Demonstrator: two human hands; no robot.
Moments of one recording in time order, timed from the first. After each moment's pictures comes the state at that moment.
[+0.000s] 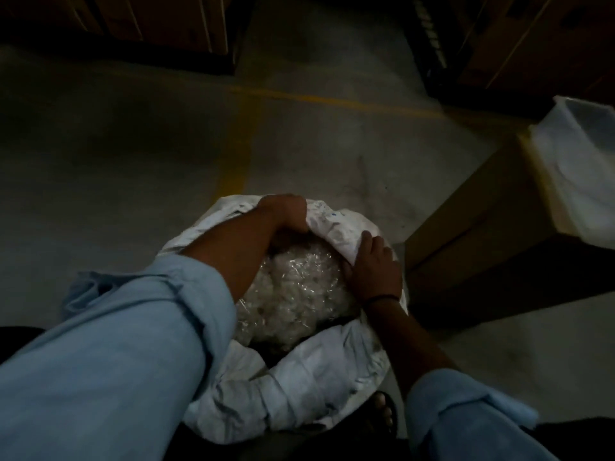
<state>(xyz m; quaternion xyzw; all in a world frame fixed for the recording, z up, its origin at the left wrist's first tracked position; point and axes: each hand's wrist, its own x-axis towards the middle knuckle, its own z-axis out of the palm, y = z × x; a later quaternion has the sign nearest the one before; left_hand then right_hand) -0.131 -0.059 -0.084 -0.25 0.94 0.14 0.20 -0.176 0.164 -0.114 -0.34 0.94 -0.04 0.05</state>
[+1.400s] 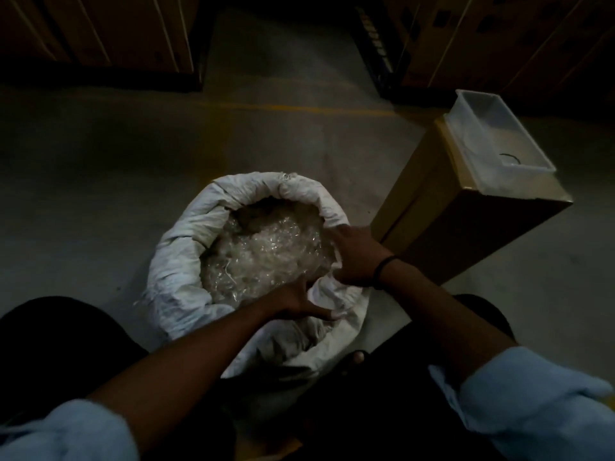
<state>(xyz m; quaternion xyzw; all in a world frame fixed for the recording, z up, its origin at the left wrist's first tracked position) 0.002 0.145 -0.078 -0.17 0.80 0.55 0.17 -0.138 0.245 0.003 -0.52 0.84 0.04 0.14</state>
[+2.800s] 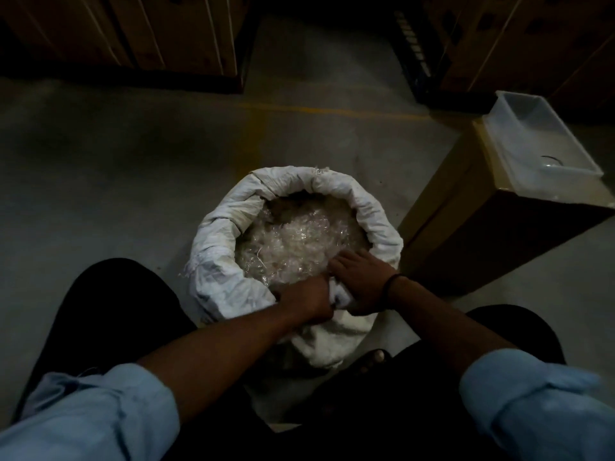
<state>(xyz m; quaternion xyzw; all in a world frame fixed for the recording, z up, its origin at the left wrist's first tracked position) 0.037 0.164 -0.074 -0.23 0.92 0.29 0.15 -0.103 0.259 -0.056 -0.70 0.70 0.10 0.04</state>
